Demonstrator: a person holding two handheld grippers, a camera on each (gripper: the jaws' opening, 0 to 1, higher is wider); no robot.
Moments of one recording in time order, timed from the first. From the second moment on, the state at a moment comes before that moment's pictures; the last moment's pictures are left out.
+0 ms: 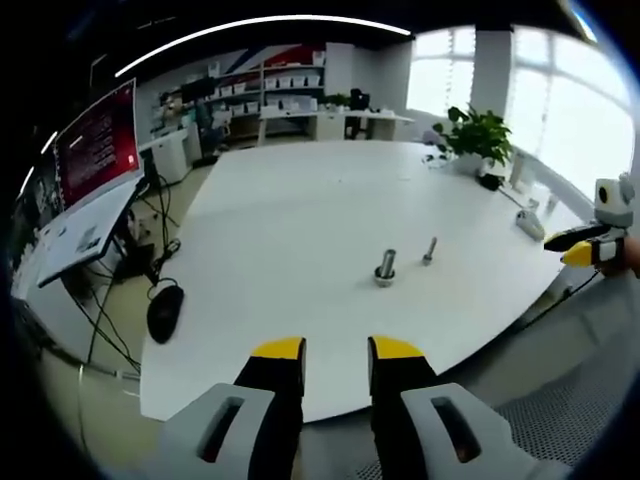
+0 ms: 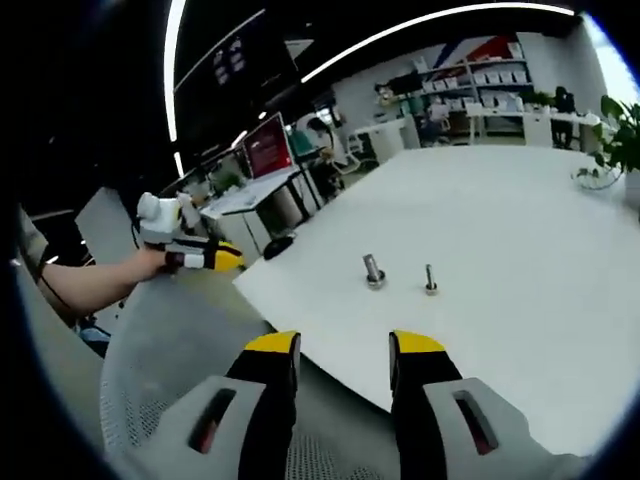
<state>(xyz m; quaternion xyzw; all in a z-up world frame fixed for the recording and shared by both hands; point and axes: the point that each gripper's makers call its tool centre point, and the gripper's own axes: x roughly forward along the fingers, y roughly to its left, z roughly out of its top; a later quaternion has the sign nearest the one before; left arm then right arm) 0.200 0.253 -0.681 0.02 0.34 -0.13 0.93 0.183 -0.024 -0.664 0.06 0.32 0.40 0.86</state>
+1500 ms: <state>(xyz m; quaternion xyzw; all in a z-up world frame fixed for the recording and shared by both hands) 0.185 0.203 -0.690 0.02 0.36 -0.25 0.90 0.186 -0.038 -0.685 0.01 0.33 0.38 0.86</state>
